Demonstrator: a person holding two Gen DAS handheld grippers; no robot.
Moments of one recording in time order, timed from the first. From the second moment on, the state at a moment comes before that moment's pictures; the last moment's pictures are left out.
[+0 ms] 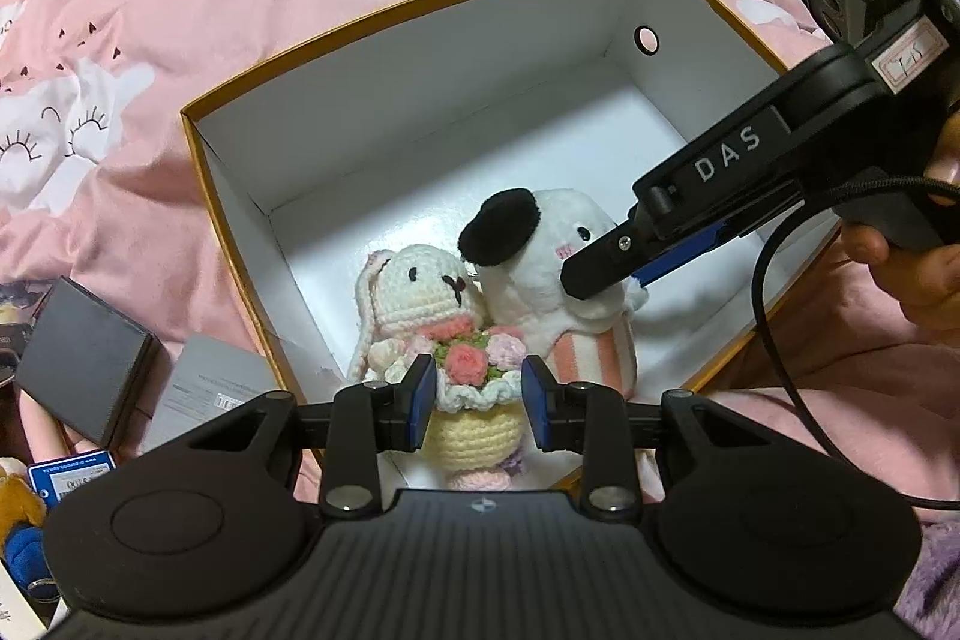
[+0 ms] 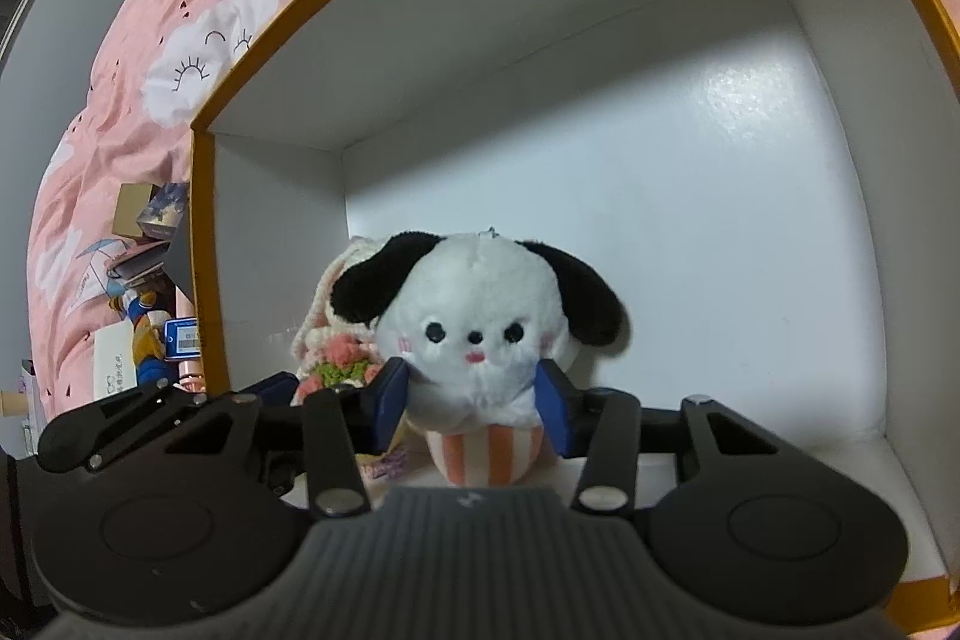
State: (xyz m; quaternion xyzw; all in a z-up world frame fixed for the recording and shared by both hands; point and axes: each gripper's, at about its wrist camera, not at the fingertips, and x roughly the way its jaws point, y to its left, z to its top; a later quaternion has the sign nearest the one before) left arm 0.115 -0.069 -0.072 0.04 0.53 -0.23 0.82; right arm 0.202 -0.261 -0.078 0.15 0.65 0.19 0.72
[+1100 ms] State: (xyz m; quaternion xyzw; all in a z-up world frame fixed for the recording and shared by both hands) left arm 0.132 -0.092 -0.079 0.10 0.53 -0.21 0.81; right arm 0.216 -0.243 -0.077 0.10 0.59 0.22 0.77
